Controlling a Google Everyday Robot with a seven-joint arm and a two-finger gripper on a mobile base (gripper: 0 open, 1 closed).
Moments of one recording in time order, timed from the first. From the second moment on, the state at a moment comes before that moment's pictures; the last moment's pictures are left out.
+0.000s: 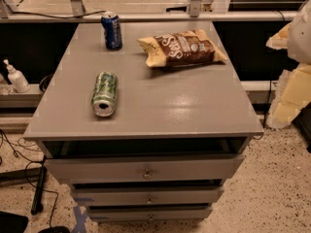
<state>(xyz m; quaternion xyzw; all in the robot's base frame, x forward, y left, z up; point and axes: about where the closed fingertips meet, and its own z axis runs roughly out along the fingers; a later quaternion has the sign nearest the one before) 0.438 -0.216 0.978 -0.60 0.78 -0.04 0.16</state>
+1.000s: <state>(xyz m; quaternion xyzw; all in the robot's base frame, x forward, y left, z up) 0.463 -0.152 0.983 -0.67 0.71 -0.03 0.21</state>
